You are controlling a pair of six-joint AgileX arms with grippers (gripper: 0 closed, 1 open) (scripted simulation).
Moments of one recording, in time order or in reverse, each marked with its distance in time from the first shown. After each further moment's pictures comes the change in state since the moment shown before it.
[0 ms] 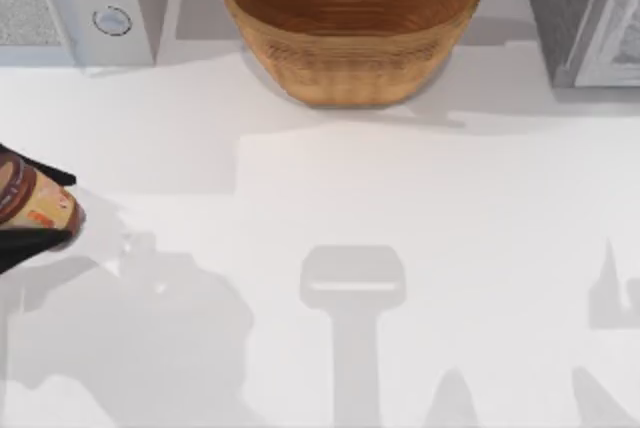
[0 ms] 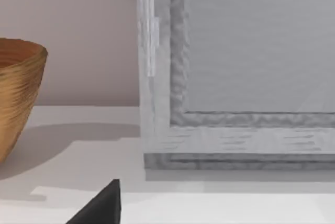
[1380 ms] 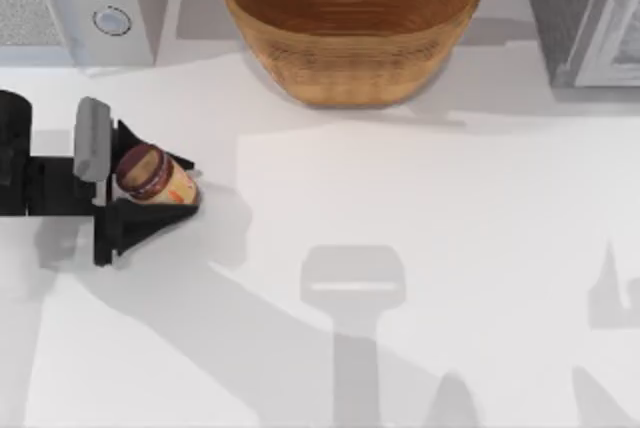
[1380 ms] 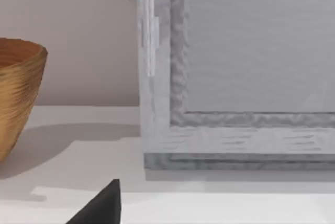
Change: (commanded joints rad) left arm -0.278 0.210 -0.038 1.344 0.079 -1.109; right arm 0.000 0.000 0.000 0.000 0.000 0.000
